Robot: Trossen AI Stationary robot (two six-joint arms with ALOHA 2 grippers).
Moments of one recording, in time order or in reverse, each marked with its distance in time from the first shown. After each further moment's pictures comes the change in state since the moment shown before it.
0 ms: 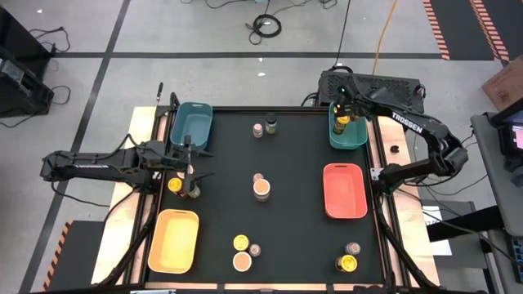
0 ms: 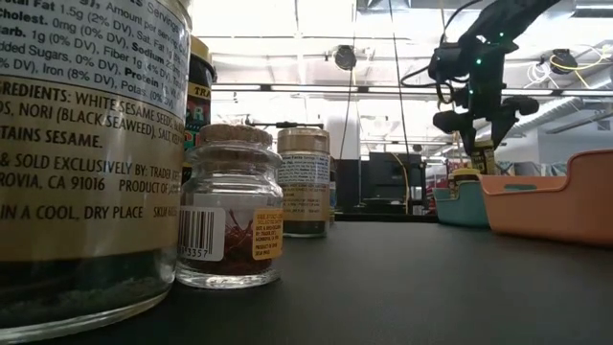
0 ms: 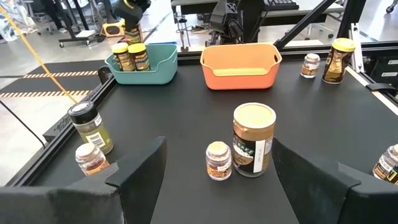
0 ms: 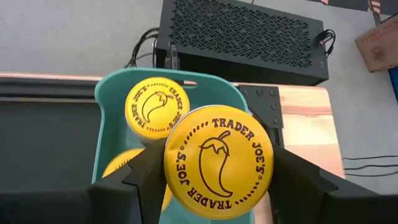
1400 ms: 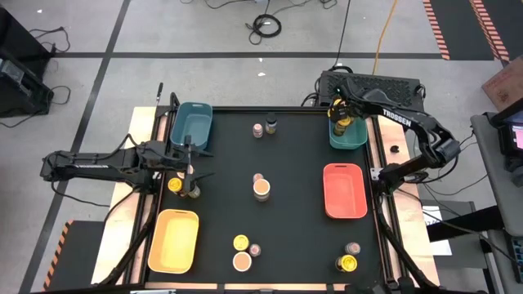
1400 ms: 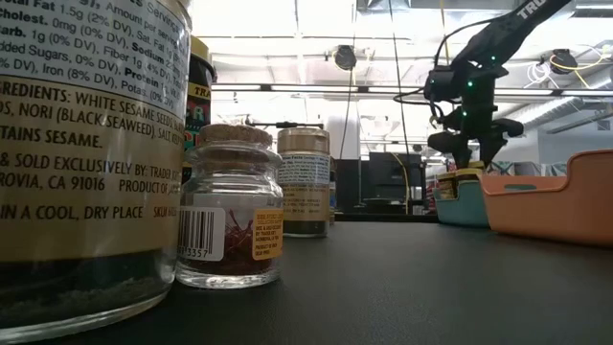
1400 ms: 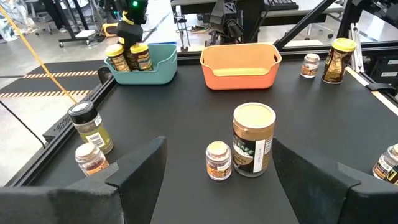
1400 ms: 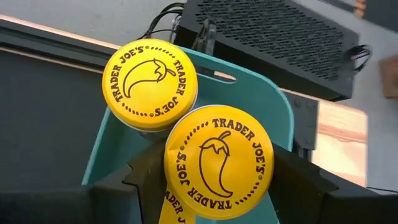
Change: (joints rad) left arm 0.000 0.000 0.000 -0.001 0.000 0.000; right arm -0.049 0.110 -0.048 0.136 -0.123 -0.240
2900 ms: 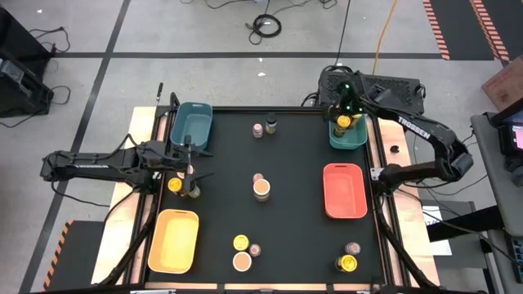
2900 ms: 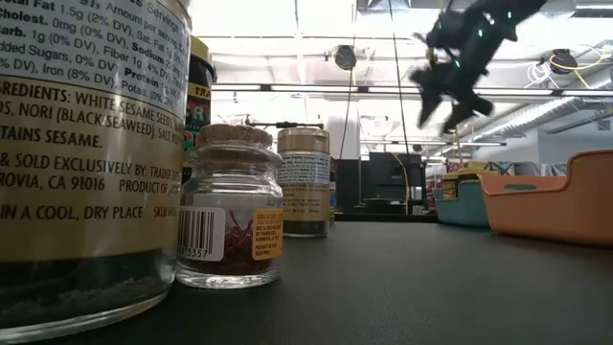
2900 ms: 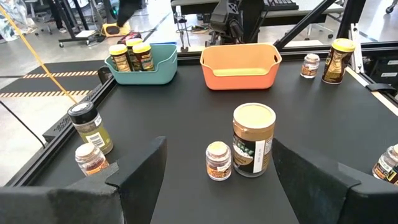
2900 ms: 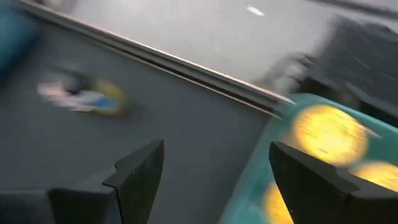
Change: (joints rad) left arm 0.000 0.000 0.000 0.001 0.000 -0.002; right arm 0.143 -0.190 0.085 0.062 -0.370 -0.008
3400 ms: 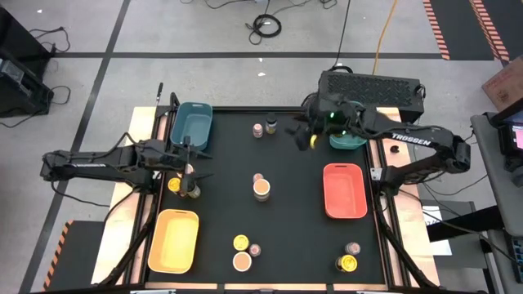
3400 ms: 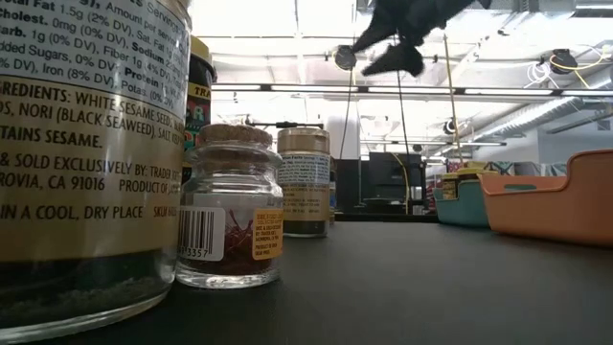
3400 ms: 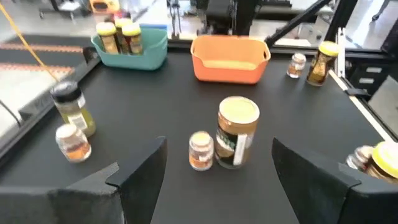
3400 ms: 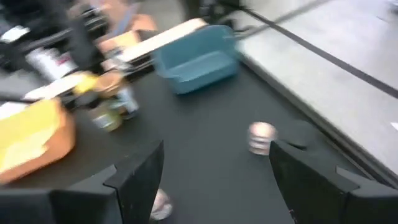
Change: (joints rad) left arm -0.007 -0.001 0.079 -0.160 0.037 -0.116; right arm 0.516 0.038 0.059 0.348 -0.013 -0.063
